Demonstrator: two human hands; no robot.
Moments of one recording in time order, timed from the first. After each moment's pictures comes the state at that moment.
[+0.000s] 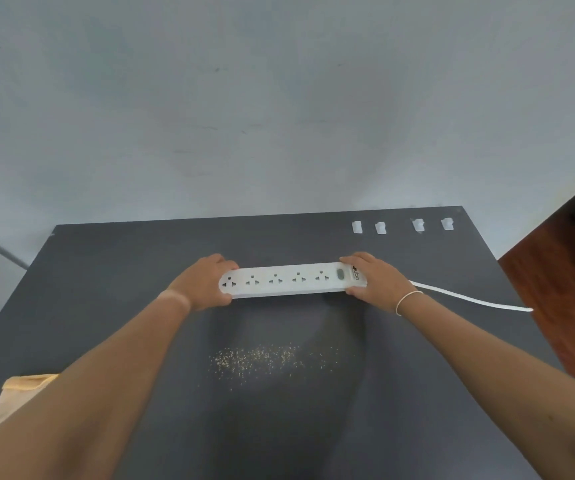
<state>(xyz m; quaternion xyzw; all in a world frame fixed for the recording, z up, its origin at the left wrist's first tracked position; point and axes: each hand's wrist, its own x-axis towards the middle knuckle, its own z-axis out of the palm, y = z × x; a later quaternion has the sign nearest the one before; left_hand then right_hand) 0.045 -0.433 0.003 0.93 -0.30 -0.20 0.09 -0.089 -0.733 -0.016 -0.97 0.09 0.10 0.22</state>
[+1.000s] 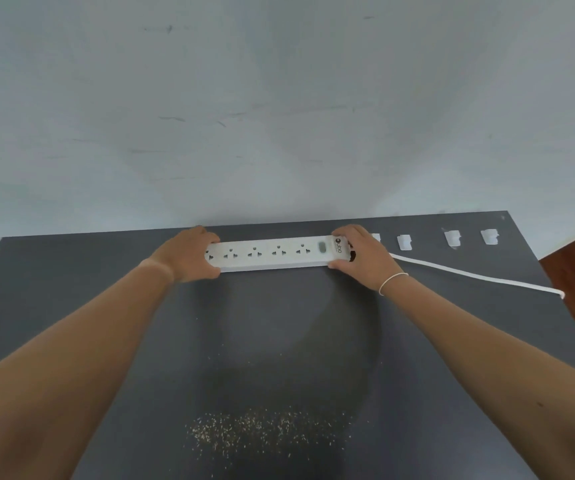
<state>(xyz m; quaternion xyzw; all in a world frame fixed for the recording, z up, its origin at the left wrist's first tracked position) 0.164 -0.480 -0.020 0.94 -0.25 -0.22 0.04 0.030 -0.761 -0.060 -0.93 0.12 0.03 0.34</state>
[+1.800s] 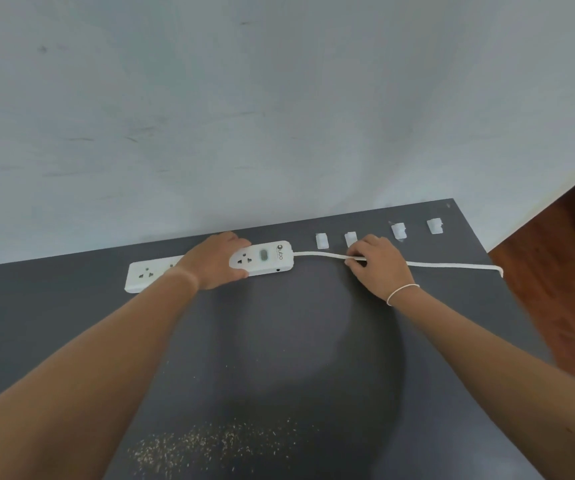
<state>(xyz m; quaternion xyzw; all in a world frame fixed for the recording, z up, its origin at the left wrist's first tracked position) 0.118 -0.598 -0.020 0.91 -0.33 -0.24 0.05 -0.031 -0.844 -0.076 -0.96 0.19 -0.03 0.22</state>
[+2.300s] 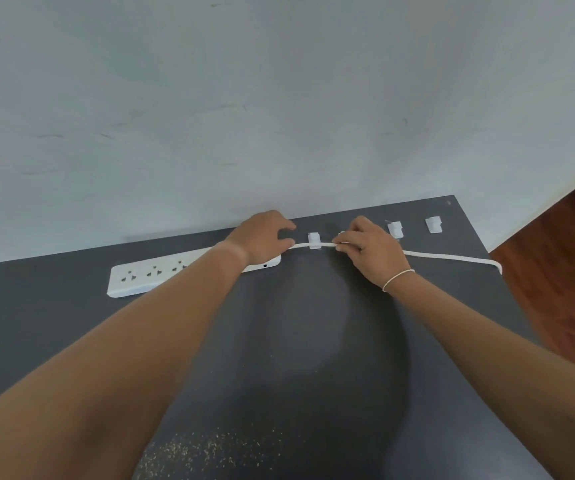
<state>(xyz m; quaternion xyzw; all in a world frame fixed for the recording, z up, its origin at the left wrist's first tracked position) 0.111 -0.688 -0.022 0.90 -0.36 -0.23 0.11 -0.014 -0.861 -0.070 -0.96 0.13 -0.08 0.25</state>
